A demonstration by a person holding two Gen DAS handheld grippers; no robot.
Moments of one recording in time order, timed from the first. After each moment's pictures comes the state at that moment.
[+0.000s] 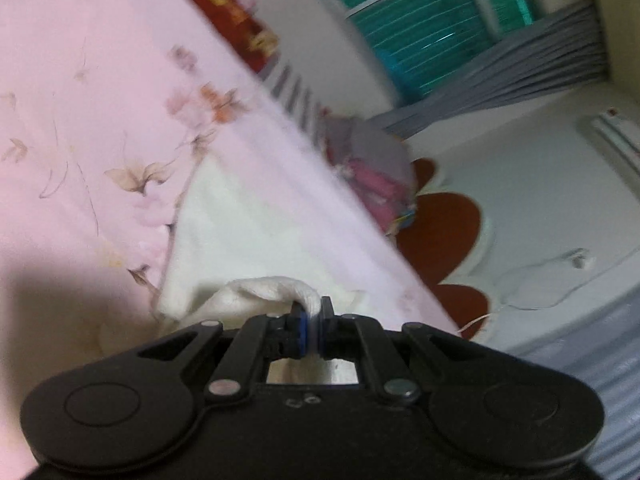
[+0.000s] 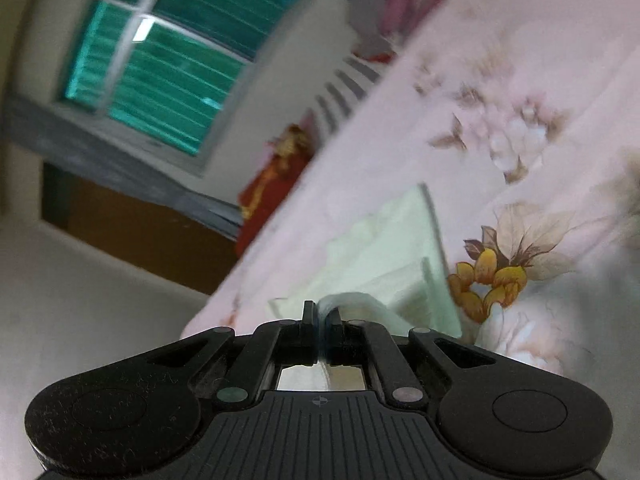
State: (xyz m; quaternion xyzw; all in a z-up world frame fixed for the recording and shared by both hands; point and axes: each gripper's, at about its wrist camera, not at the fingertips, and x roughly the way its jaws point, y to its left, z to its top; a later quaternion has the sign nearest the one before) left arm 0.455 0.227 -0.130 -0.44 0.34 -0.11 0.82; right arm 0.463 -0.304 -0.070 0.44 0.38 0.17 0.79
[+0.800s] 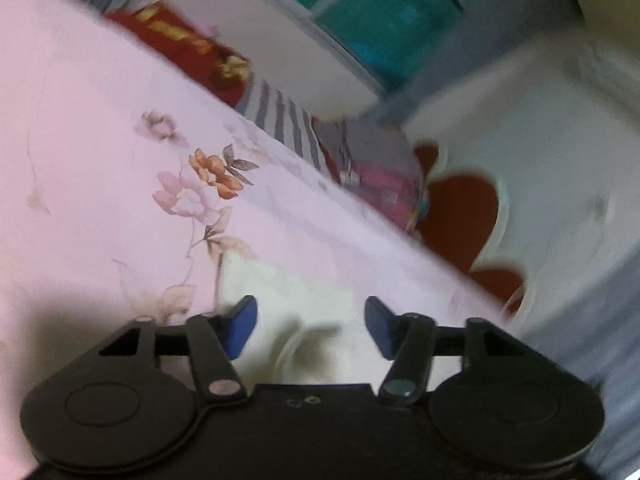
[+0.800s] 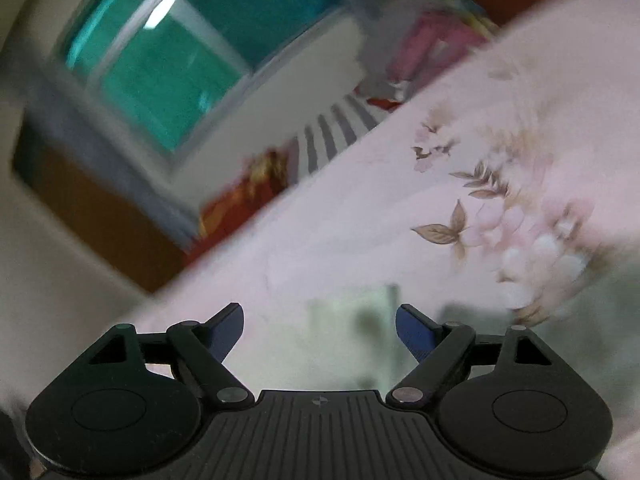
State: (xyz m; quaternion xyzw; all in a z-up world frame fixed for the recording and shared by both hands) left arm 0.500 0.253 -0.120 -0.30 0.33 -0.12 0.89; right arm 0.509 -0.302 -0.085 0.28 0.35 0.15 0.88
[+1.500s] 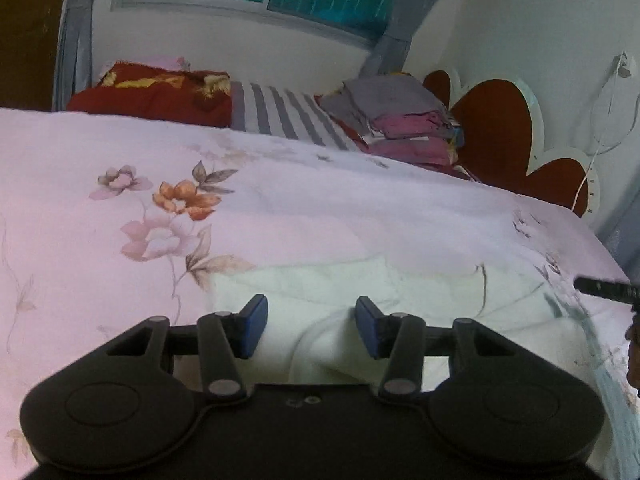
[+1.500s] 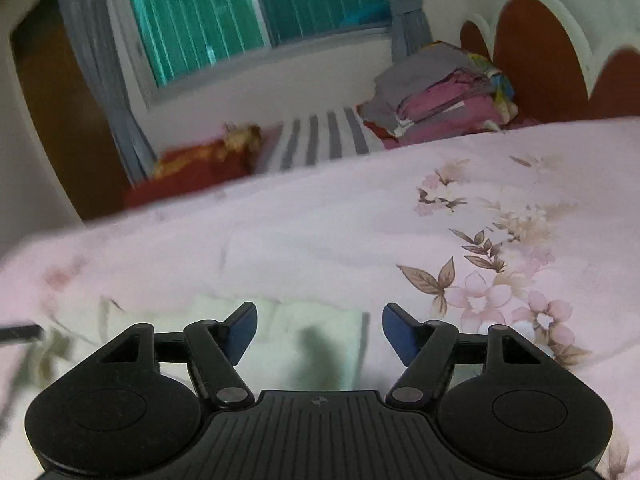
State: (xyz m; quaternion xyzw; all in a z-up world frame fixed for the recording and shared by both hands) left arm 0.523 0.200 -0.115 -0.12 0.36 -0.10 0.92; right arm 0.521 -0.250 -0.087 0.11 0.33 0.11 0.93
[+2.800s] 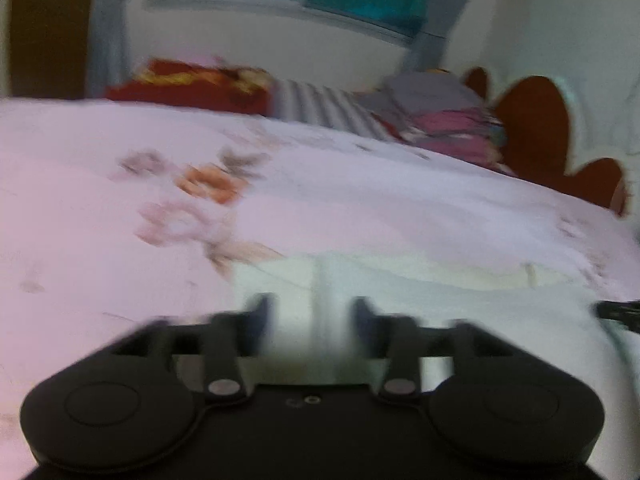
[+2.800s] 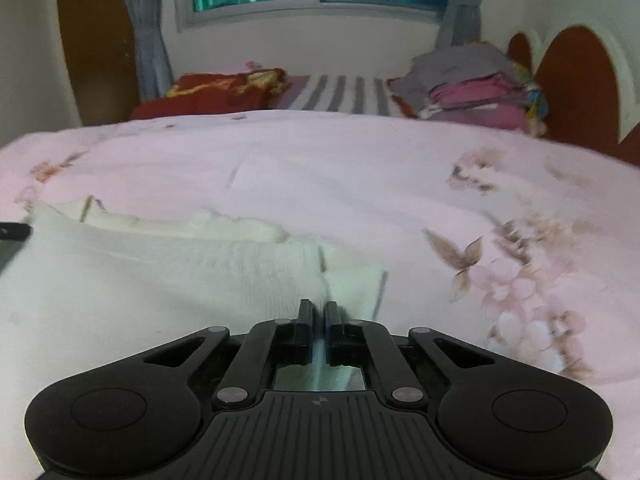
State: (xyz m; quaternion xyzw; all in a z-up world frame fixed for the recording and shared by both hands) left arm 0.535 0.182 -0.127 -0.09 0.35 0.00 0.93; right arm 0.534 -0.206 -0.120 -0.03 0.38 0.11 0.92
